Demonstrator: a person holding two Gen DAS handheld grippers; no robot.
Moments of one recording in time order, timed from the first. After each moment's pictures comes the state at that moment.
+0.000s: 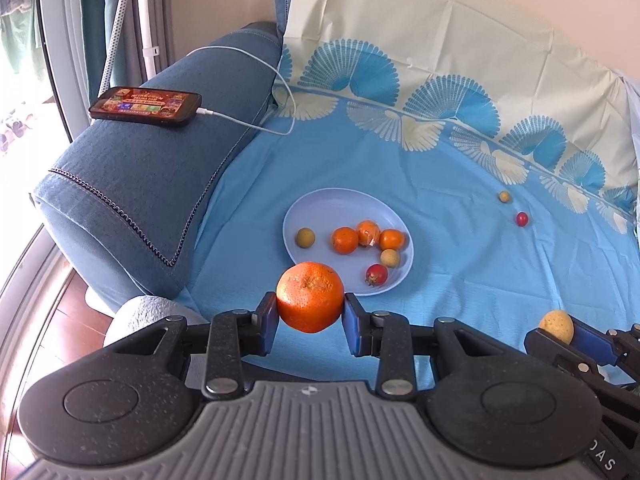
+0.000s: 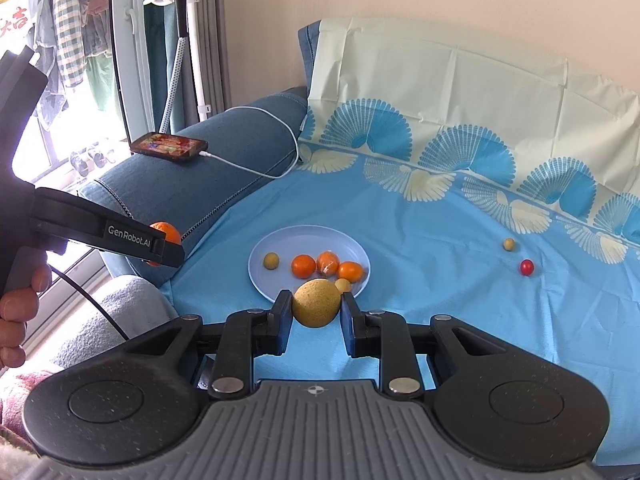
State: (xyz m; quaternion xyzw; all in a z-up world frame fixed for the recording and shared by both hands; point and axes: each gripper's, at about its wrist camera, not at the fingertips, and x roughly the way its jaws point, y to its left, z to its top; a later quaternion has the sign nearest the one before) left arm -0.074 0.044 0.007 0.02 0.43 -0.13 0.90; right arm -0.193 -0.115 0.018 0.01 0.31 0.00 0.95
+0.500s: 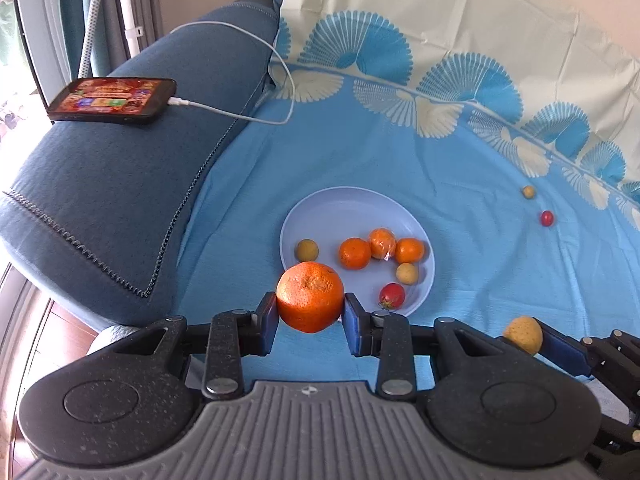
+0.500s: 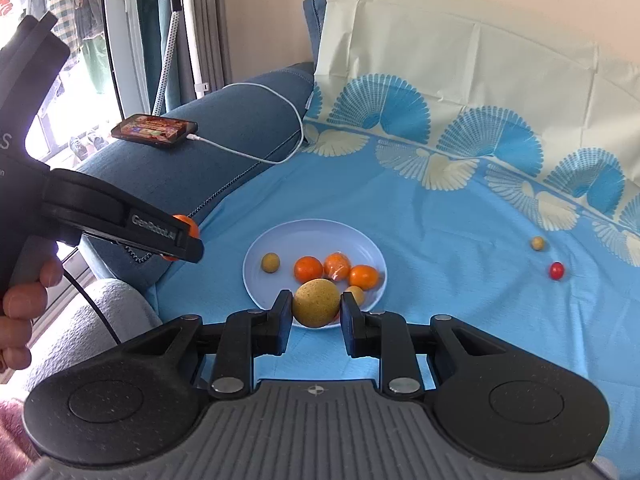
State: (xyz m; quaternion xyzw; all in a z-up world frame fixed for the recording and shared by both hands) left arm 0.005 0.017 -0.024 0.03 0.46 -0.12 0.88; right arm -0.111 -0.114 -0.013 0.02 0.34 0.01 0.94
